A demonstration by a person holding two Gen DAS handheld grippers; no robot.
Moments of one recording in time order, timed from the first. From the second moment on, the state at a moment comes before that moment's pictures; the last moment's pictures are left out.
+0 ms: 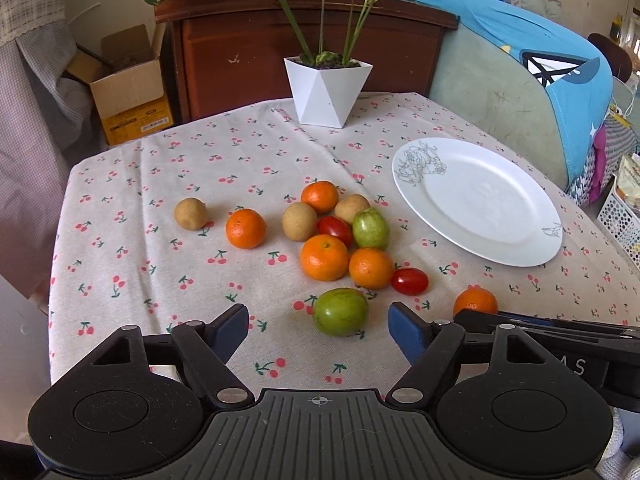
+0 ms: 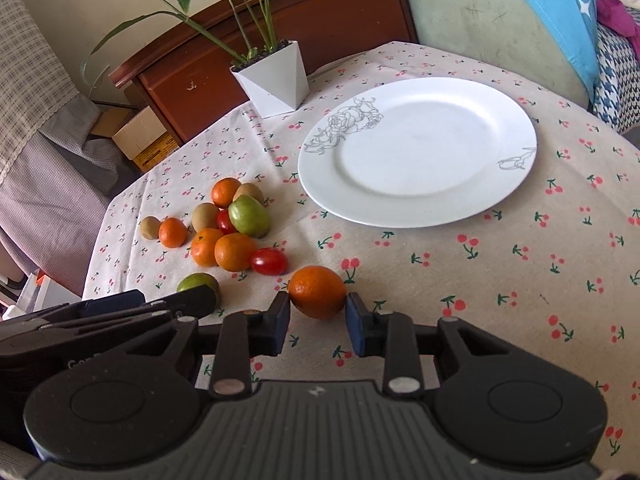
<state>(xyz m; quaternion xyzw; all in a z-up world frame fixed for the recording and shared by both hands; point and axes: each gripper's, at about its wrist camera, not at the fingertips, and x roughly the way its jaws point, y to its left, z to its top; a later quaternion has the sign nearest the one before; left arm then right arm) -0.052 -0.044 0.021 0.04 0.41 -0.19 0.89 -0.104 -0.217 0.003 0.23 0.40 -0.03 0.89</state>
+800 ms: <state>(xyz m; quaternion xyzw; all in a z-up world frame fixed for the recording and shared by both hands) -0.049 -0.046 0.012 0.02 0.41 -0.20 0.89 -0.096 -0.224 0.001 0.26 0.39 -0.05 0.88</state>
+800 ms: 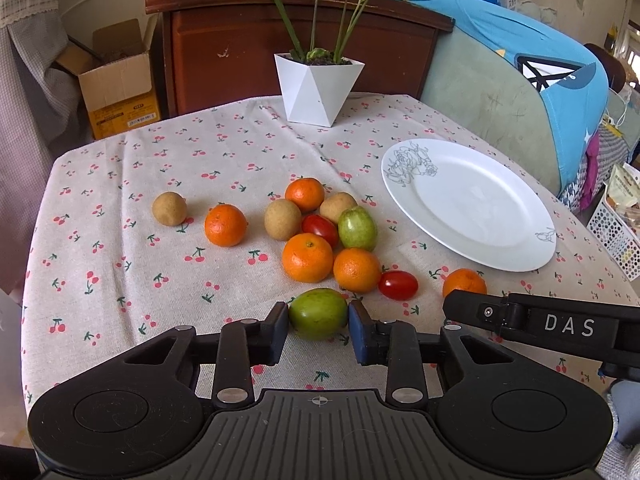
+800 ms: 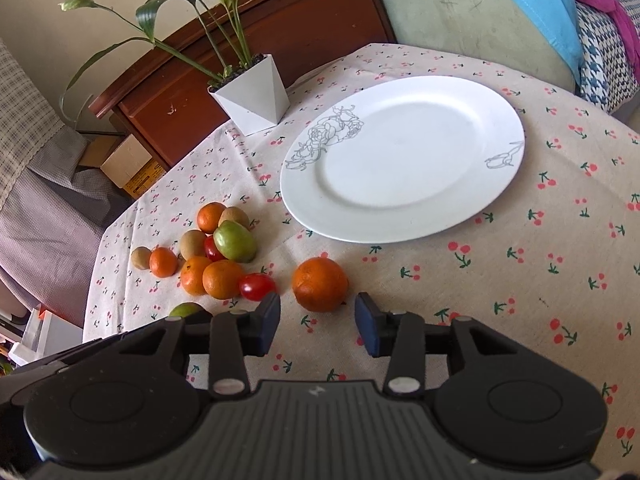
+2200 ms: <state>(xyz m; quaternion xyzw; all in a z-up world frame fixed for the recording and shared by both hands) -0.005 -0.127 0.026 -0.02 0.37 -0.31 0.88 -0.094 -0.289 0.013 0.32 0.31 -0.14 0.88</state>
